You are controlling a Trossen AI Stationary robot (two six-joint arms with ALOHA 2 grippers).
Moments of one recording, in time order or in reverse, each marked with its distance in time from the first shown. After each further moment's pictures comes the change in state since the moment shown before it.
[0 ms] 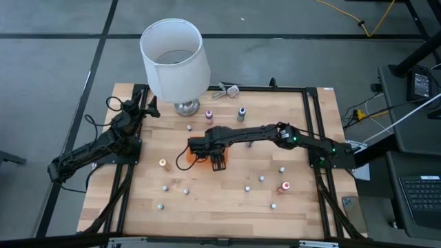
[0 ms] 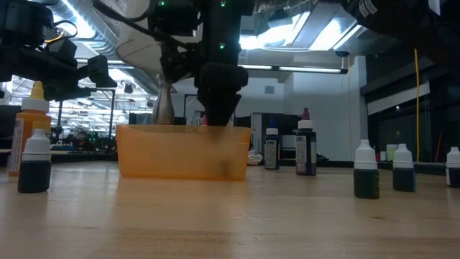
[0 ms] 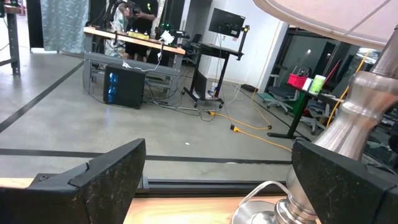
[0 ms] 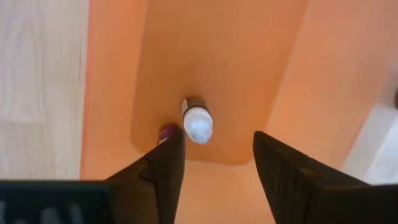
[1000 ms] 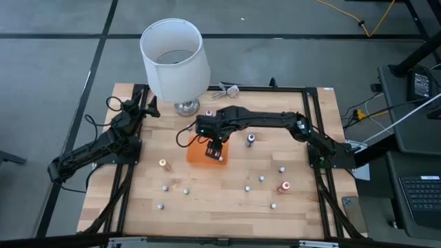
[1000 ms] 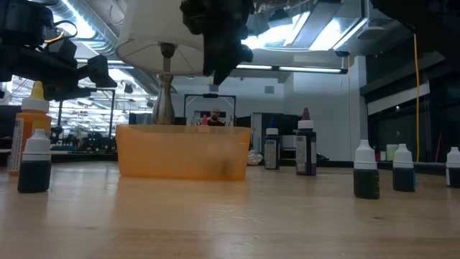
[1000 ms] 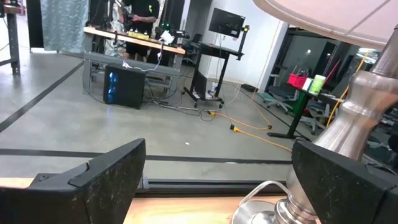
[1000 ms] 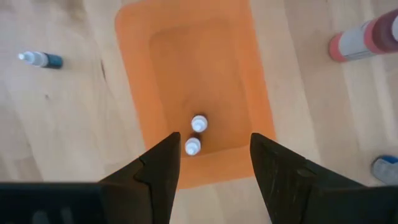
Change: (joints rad) left arm 0.000 0.000 0.000 -0.001 0.000 0.000; right arm -0.065 -0.206 0.001 0.014 -0.128 0.414
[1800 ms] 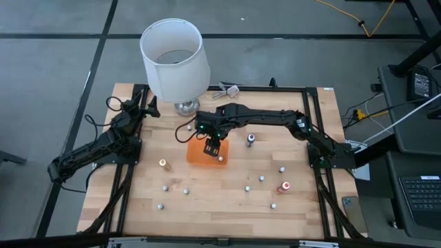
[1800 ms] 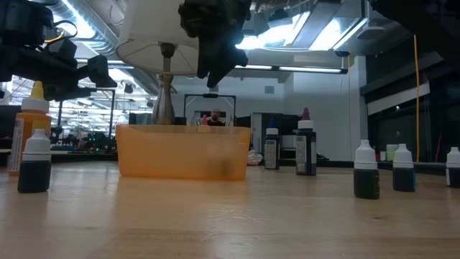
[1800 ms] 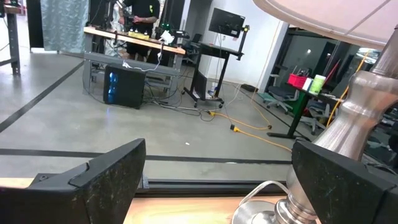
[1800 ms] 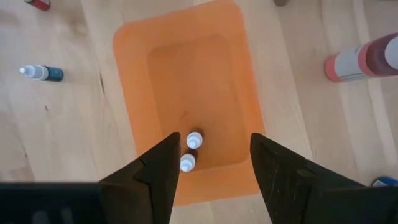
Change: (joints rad) left arm 0.000 0.000 0.000 0.000 0.000 0.000; right arm -0.019 -0.003 -0.026 0.066 -0.013 -0.046
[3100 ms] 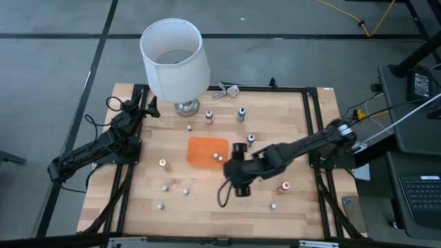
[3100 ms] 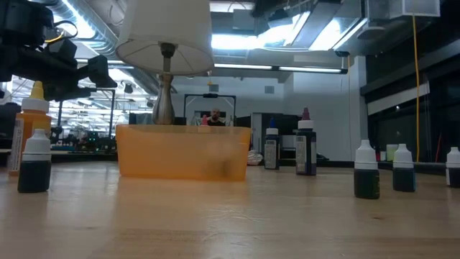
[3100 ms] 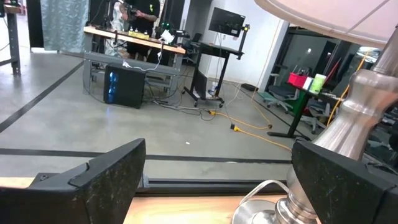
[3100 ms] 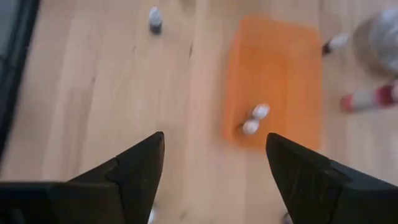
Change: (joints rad) left arm 0.000 0.000 0.000 -0.004 0.000 0.000; right arm 0.418 -0.463 -0.615 0.325 0.318 -0.034
